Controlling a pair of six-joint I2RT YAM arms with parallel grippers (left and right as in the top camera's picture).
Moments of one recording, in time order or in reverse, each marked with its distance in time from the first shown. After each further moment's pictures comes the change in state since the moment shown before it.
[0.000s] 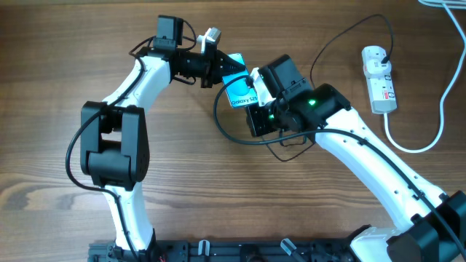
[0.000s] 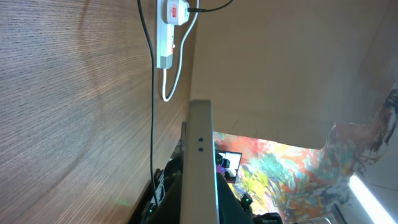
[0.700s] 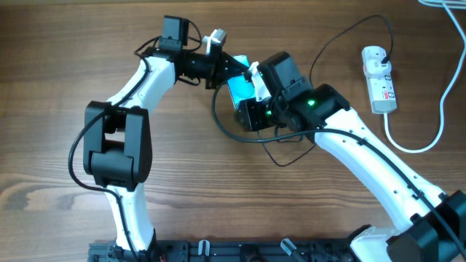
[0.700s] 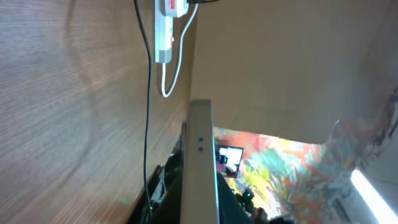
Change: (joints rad) left arm -0.028 0.000 0.002 -0.001 -0.003 0.003; right arm 0.004 0.001 -0.002 0.080 -0.008 0.042
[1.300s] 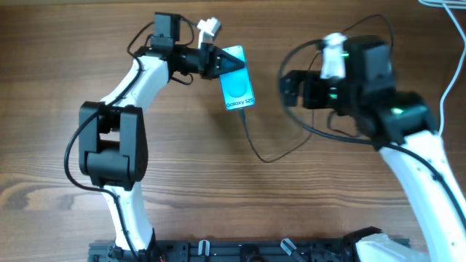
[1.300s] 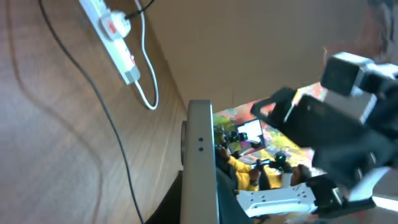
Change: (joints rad) left arm 0.045 0.000 0.000 0.110 0.173 0.335; right arm -0.309 -0.254 0.011 -0.051 0.020 -0.016
